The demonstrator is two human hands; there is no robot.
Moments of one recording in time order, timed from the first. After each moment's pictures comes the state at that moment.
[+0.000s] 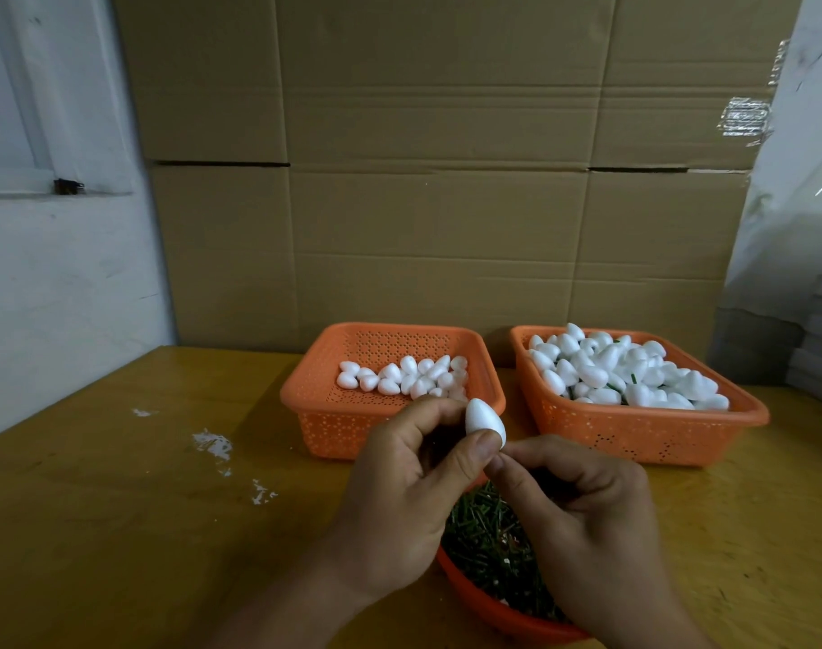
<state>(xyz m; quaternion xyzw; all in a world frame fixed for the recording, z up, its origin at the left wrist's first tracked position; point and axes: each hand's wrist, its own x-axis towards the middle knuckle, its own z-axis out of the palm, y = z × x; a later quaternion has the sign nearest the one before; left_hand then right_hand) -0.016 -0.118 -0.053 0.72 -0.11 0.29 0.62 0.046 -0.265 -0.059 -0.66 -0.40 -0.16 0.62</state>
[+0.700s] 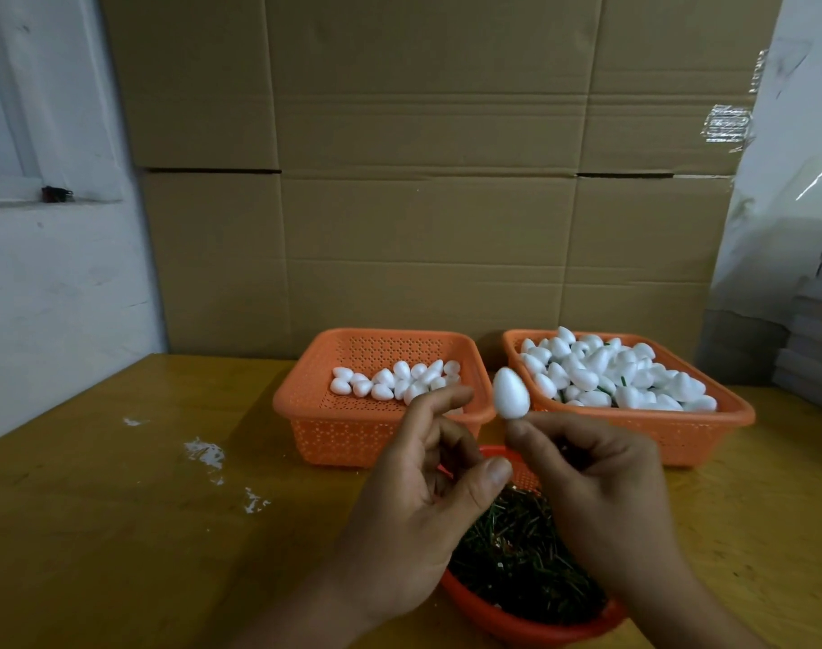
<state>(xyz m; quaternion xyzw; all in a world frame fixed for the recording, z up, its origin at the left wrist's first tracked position) -0.018 -0.124 -0.058 0.75 -0.11 0.26 0.61 0.065 -0.272 -0.046 -0.67 -0.37 -0.16 0.63</state>
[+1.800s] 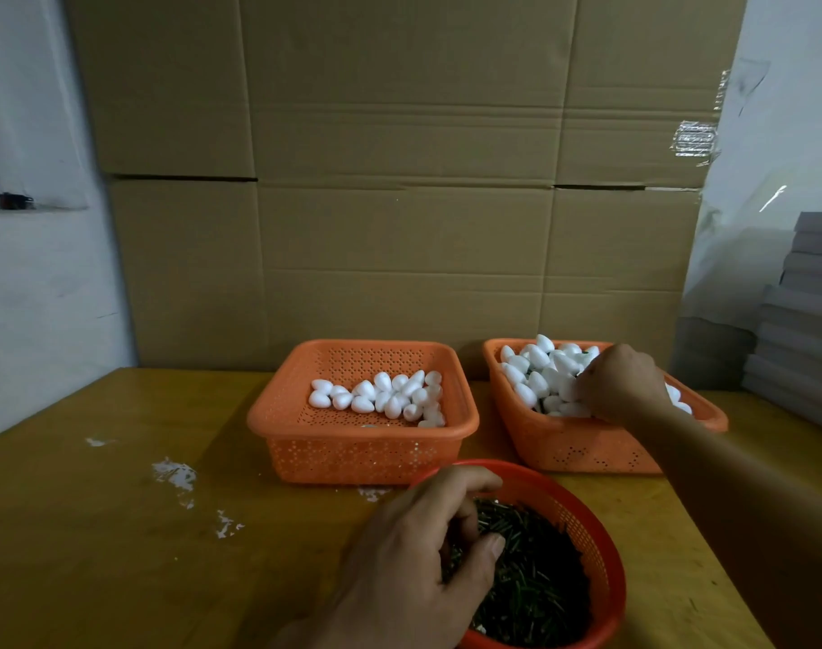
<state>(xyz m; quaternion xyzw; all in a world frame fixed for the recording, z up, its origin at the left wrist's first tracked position) -0.017 -0.132 -0.077 0.88 -0.11 0.30 0.35 0.218 -0.283 0.006 -0.96 -0.03 -0.09 0.26</state>
